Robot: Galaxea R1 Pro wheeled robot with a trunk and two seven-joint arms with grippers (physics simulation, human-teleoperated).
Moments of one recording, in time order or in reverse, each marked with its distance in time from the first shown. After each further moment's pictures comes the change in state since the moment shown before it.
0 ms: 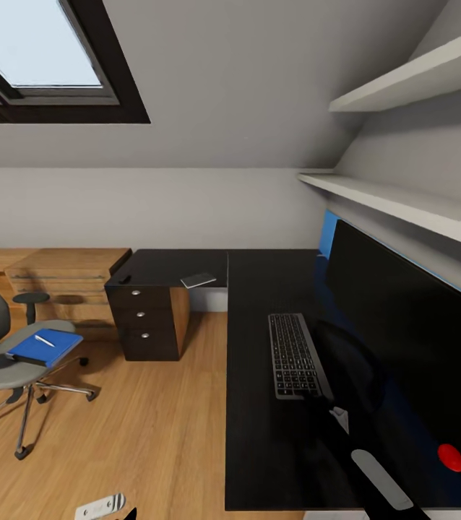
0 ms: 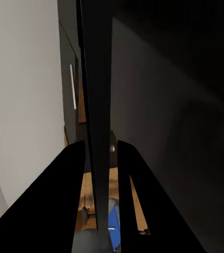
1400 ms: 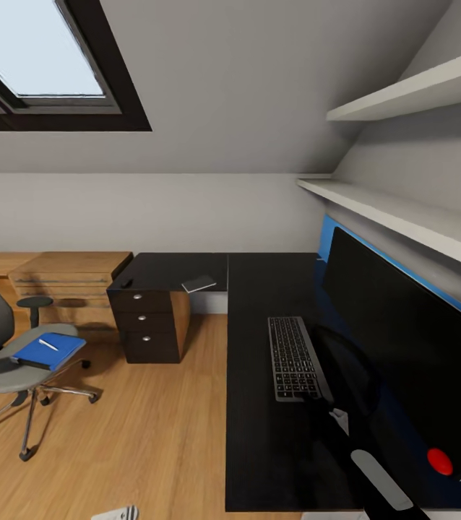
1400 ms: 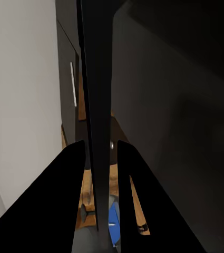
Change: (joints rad) left arm 0.000 0.002 -0.077 0.038 -0.012 0.001 0.004; right arm 0.000 0.000 0.002 0.002 0.004 0.001 -0.029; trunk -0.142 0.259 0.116
